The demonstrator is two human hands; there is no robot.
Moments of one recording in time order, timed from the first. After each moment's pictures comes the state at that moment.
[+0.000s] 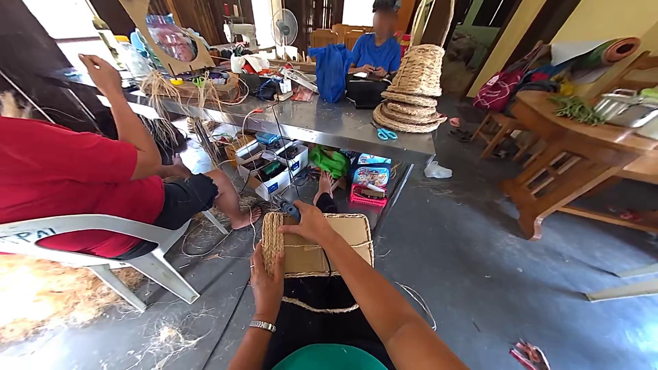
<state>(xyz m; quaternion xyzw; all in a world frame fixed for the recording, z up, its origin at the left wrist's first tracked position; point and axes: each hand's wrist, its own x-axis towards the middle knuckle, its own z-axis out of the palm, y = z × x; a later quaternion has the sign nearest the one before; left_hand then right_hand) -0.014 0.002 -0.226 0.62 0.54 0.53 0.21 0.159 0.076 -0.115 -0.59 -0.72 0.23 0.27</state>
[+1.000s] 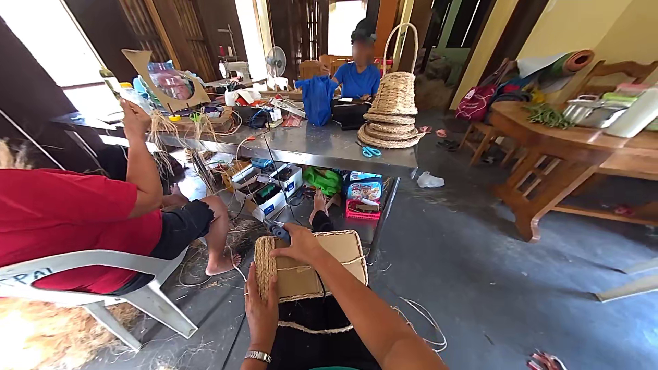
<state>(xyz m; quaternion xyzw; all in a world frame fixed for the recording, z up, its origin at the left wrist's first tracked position) -0.018 -0.001 -0.232 0.64 0.52 0.54 0.18 0.155 0.070 -0.115 -0.57 -0.74 0.23 0.28</state>
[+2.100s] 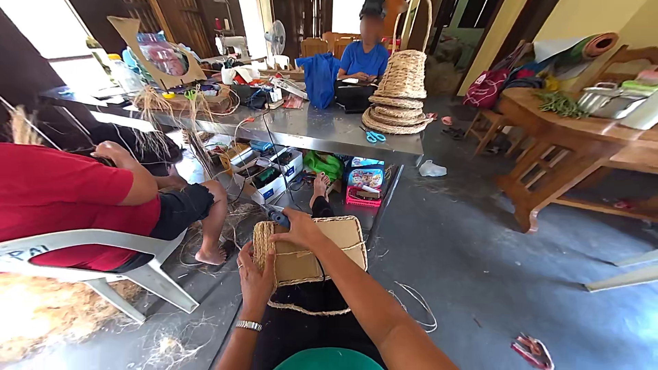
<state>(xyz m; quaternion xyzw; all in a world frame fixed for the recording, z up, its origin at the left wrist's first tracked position) -0.026 0.018 -0.206 0.63 0.56 0.49 0.22 0.153 0.071 -0.116 -0.57 -0.74 0.24 0.28</state>
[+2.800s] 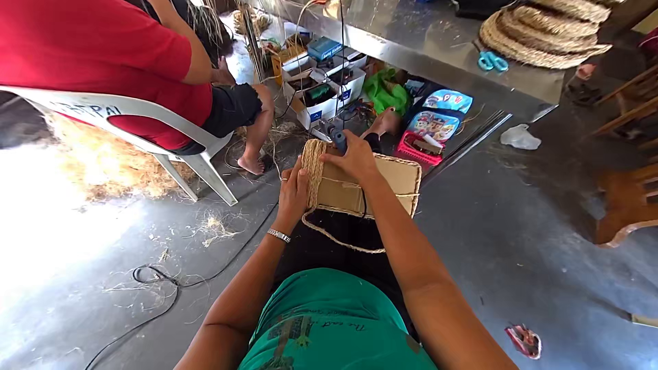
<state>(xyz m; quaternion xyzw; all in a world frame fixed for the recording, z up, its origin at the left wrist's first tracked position) -0.038 0.010 -0.206 0.65 0.54 0.46 0.26 0.154 0.076 -0.118 -0.58 -0.72 0.20 0.31</state>
